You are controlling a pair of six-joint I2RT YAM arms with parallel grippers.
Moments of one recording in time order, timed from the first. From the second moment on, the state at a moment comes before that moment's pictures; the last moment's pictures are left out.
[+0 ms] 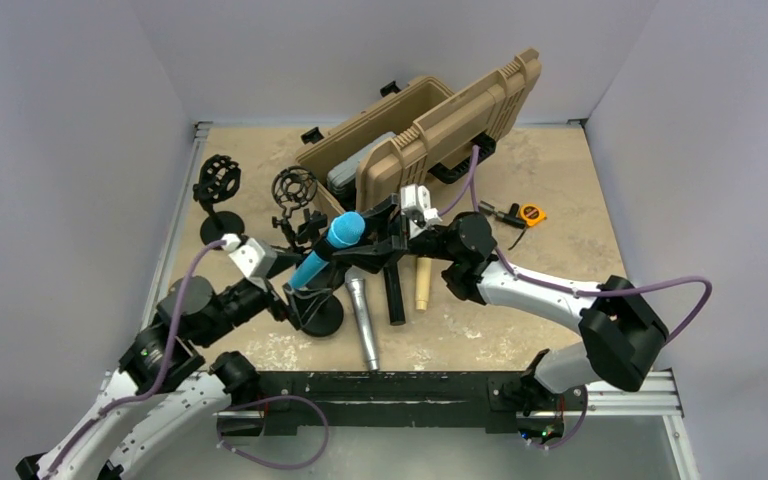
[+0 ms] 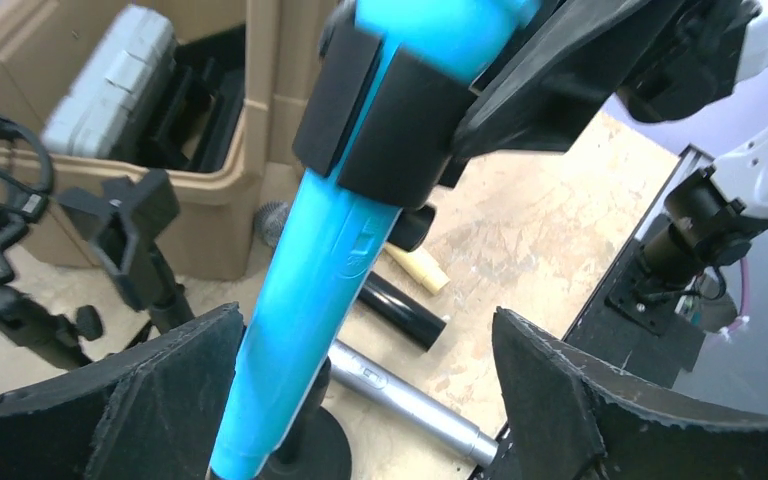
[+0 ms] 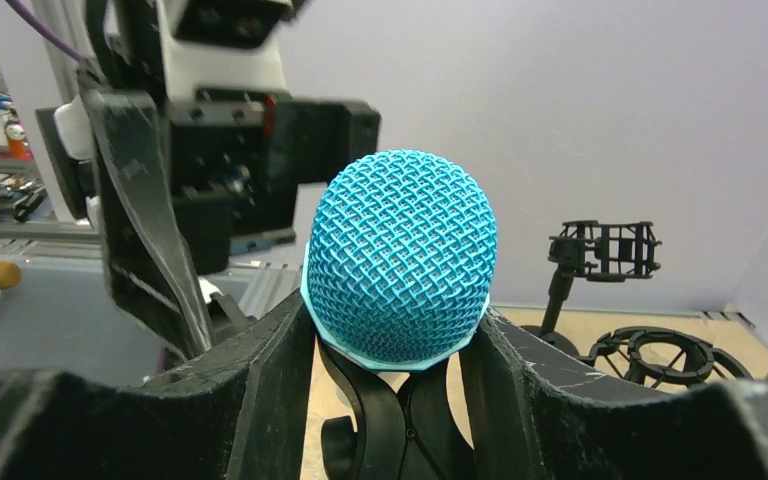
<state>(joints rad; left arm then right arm) -0.75 0.38 0.69 -0.43 0.11 -0.15 0.84 1.42 0.82 1.13 -0.71 0.29</state>
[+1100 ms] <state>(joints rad) -0.75 0.81 1.29 -0.68 0.02 0.00 0.98 1.48 0.98 0.86 -0.46 0.14</state>
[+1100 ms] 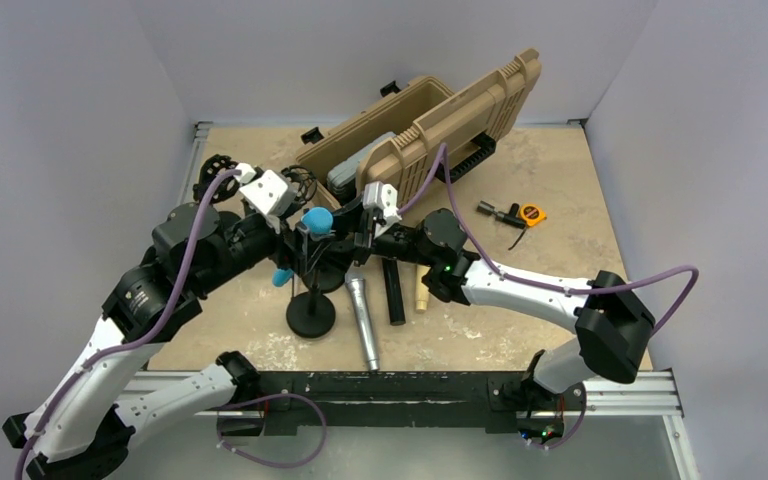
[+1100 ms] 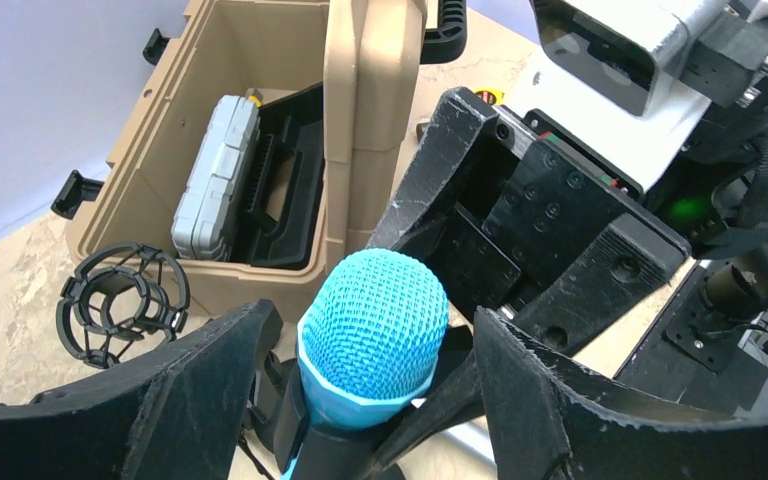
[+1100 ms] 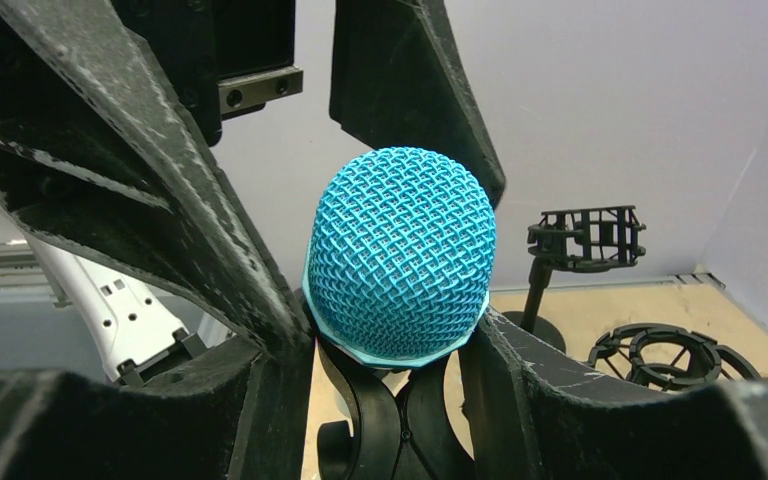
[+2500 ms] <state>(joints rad) -0.76 0.67 1.14 -0.59 0.18 0.12 0.94 1.26 0.78 0.92 -0.44 -0.01</state>
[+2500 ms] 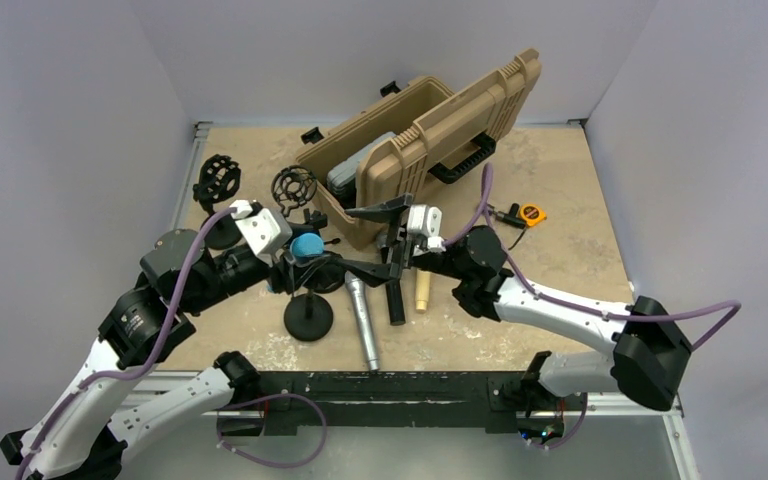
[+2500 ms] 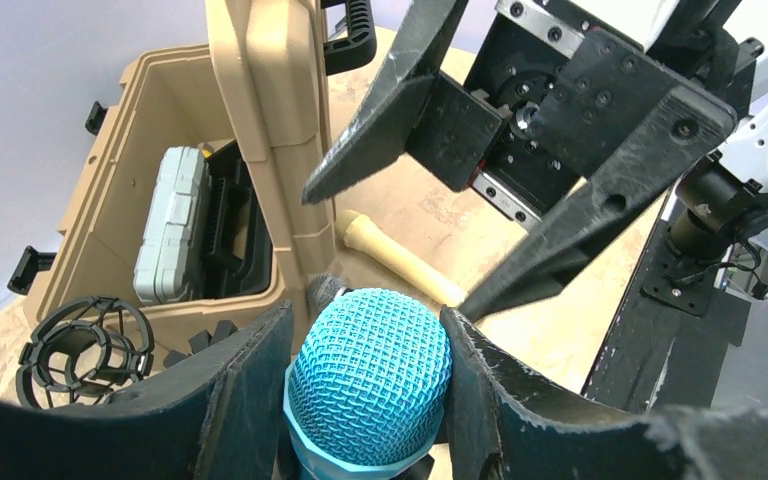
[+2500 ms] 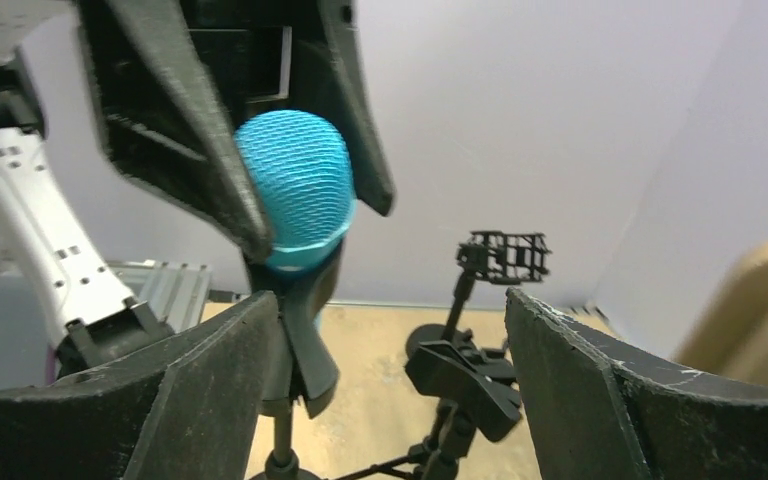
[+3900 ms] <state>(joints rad) -0.76 0.62 1.06 -0.49 0.14 0.09 1.03 1.45 0.72 1.19 -0.45 0.13</state>
